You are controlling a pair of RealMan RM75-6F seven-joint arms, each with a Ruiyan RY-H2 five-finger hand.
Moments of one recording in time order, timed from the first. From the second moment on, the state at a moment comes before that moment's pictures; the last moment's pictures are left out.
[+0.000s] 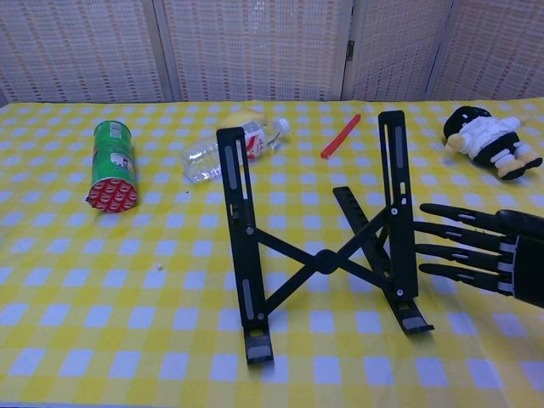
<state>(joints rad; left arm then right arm) -0.14 -1.18 -0.05 -1.61 1.48 1.46 0.20 0.52 -1.36 -0.23 -1.41 -1.75 1.11 1.93</state>
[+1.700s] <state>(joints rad) -0.14 -1.17 -0.05 -1.62 1.47 1.45 0.20 0.75 -1.32 -0.16 -1.51 -1.72 0.99 1.55</state>
